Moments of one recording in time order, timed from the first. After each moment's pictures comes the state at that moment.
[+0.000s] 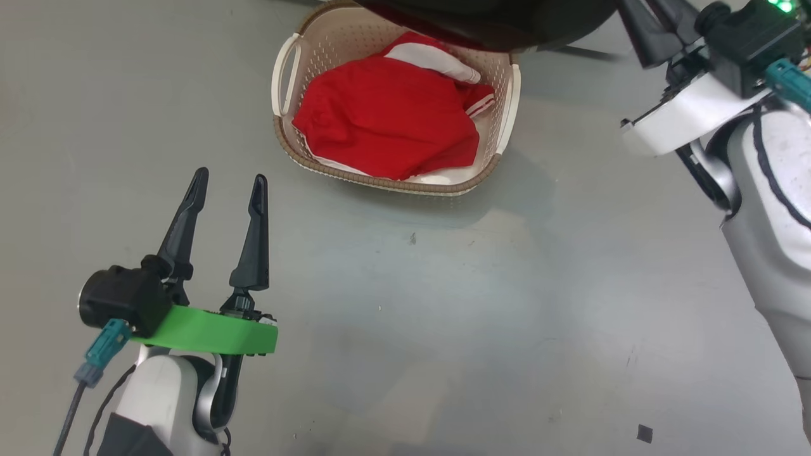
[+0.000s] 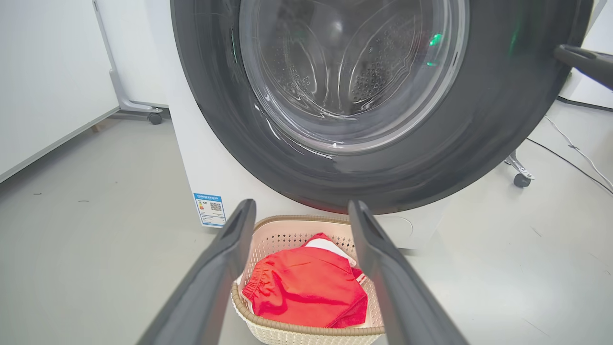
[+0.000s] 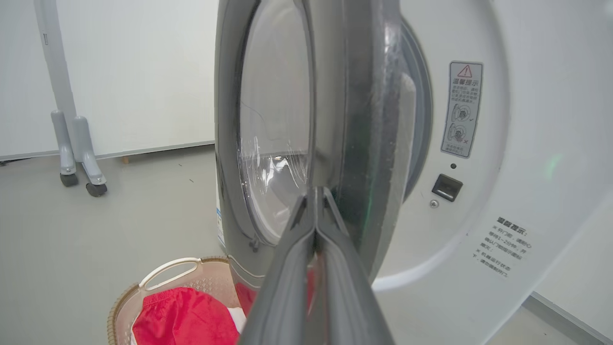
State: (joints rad) left arm -0.26 0.04 -0.19 0.07 -0.38 -0.08 -0.26; right arm -0.80 -0.32 0.45 0.24 0.21 0.13 -0.17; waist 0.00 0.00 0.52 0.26
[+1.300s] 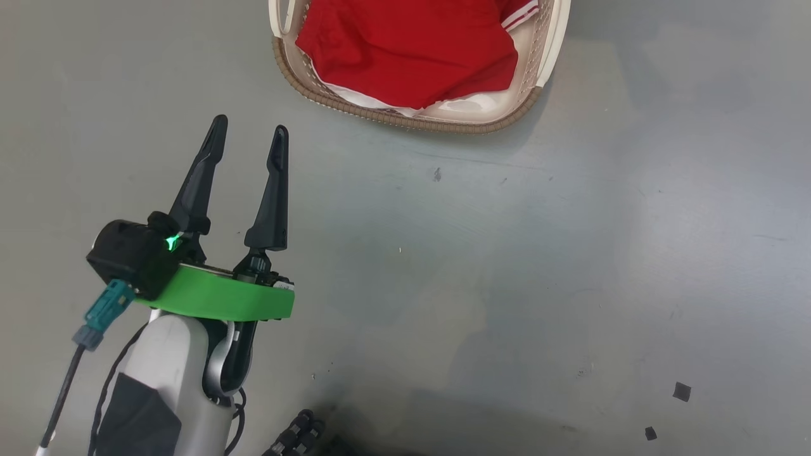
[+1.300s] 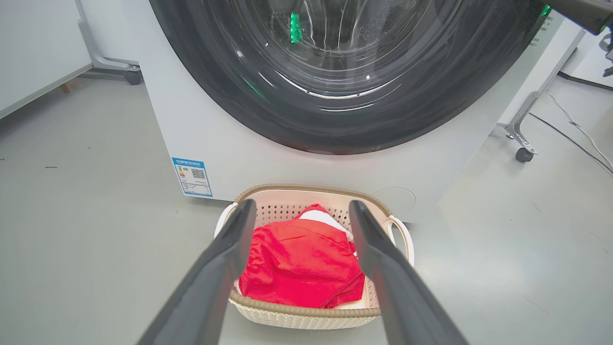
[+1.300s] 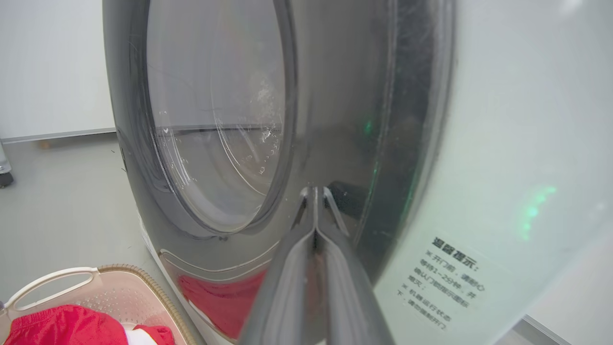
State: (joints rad) left arm -0.37 0.03 -0.24 0.07 -0.42 -0.09 -0.26; right arm -1.25 -0.43 0.47 0.45 0.24 0.13 -0.13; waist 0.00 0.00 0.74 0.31
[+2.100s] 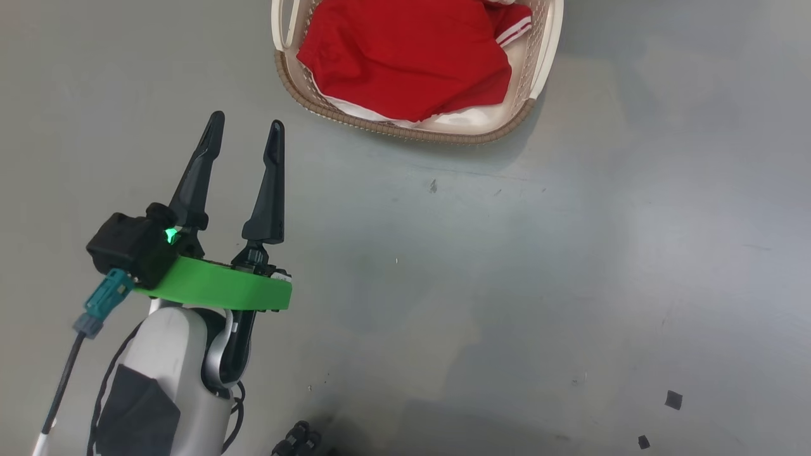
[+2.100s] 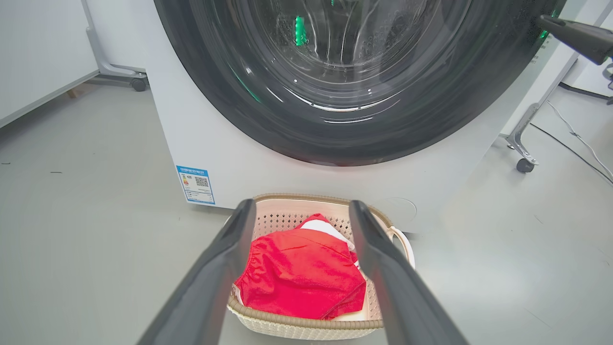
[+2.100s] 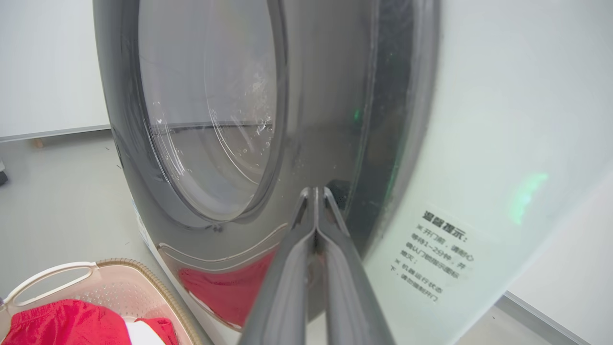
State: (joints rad) left arm -0.40 0.02 -0.24 0.10 -0.44 -0.08 -0.26; right arm -1.26 -0.41 0.48 0.58 0.23 0.14 -0.22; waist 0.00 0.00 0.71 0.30
